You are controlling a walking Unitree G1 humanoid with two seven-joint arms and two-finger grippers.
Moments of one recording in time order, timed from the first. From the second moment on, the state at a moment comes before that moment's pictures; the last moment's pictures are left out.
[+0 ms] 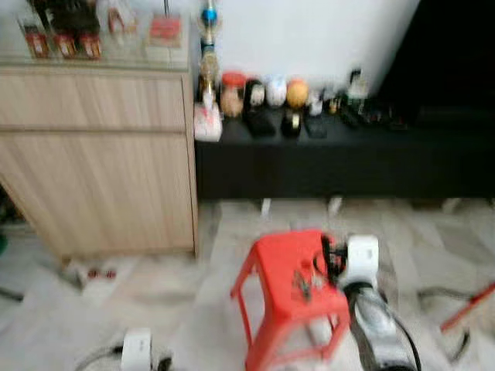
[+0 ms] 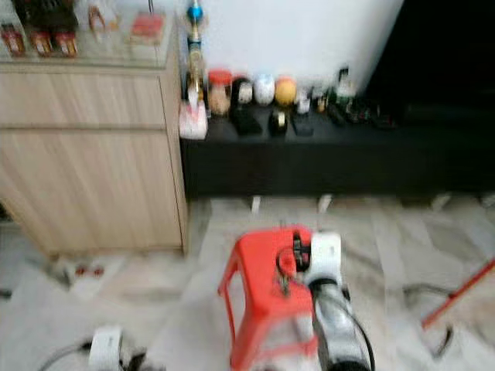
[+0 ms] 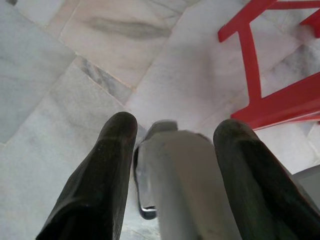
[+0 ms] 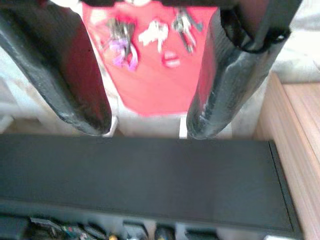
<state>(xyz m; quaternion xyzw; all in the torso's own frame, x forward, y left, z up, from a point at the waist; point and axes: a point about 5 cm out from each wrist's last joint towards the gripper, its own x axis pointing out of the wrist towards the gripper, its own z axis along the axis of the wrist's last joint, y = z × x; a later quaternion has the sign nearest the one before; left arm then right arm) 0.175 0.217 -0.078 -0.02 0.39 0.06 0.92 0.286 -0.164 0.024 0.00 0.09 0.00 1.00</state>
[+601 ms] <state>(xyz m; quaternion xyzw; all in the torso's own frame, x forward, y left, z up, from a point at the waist) 0.181 0.215 -0.075 -0.02 0.39 0.05 0.92 0.281 -0.165 0.010 0.04 0.14 -0.01 0.99</state>
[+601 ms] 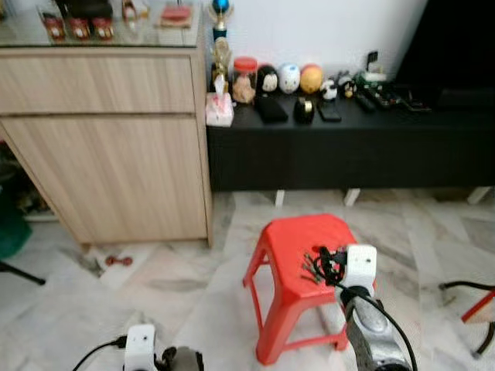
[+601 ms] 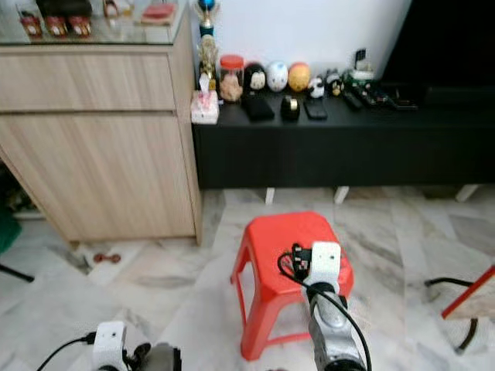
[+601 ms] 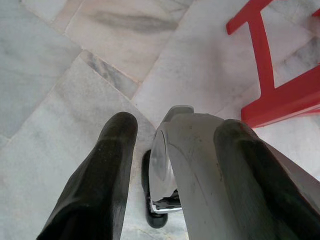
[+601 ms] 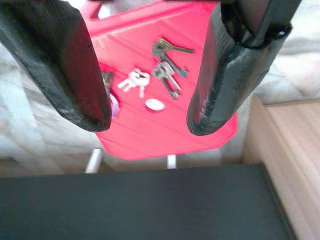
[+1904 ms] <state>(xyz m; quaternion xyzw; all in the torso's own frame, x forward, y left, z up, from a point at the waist) 0.180 0.219 -0.075 -0.01 0.39 0.04 0.92 0.278 -0.165 -0.001 0.04 0.18 -0.03 0.98</state>
